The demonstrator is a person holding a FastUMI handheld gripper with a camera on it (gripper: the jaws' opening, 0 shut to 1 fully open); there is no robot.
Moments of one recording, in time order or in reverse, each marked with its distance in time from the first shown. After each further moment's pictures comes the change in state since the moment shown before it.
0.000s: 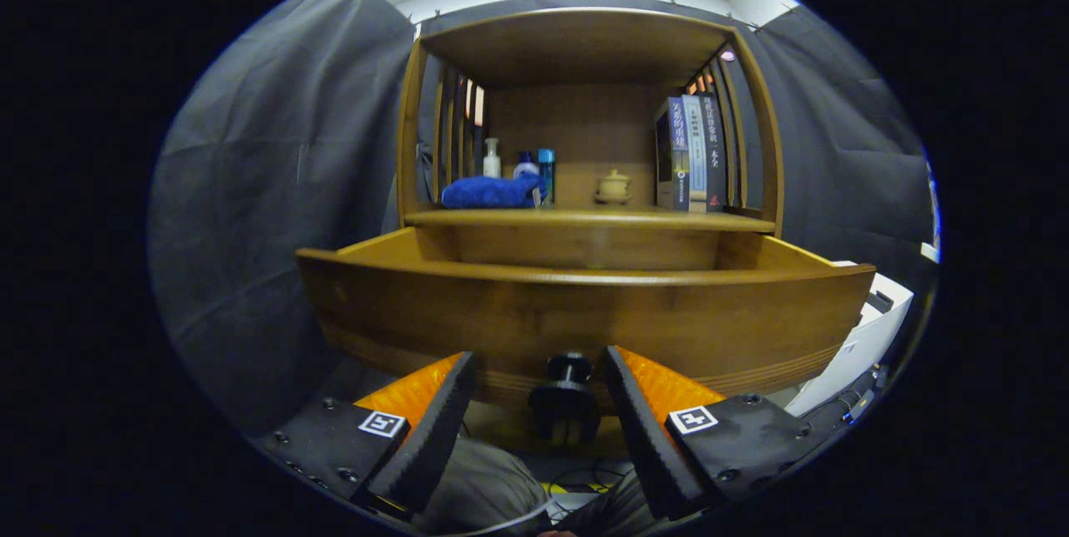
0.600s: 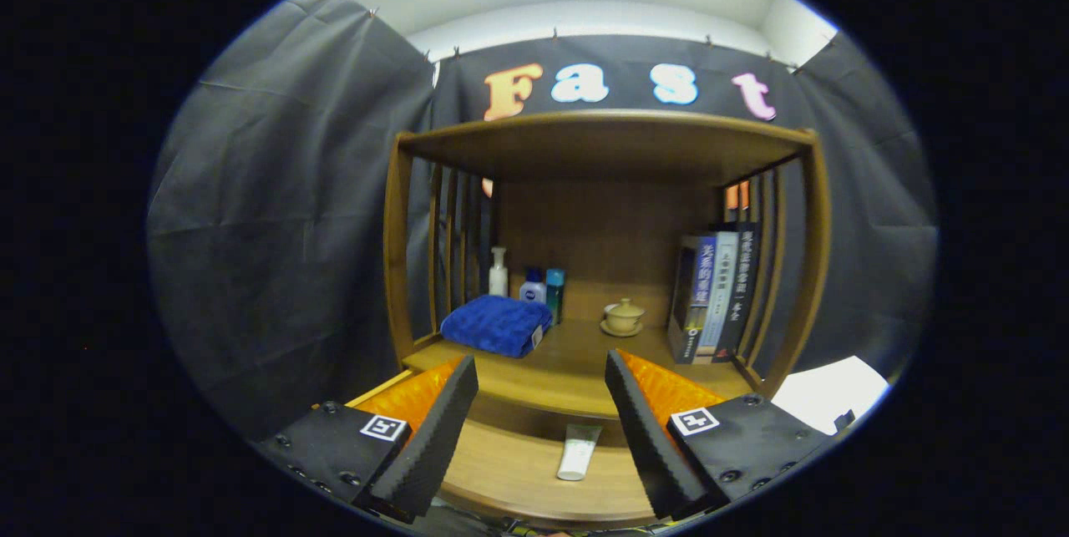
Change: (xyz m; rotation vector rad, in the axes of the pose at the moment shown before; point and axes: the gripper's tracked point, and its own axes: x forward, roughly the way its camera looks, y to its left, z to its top) arm 0.083 -0.008 0.204 -0.135 0.022 0.123
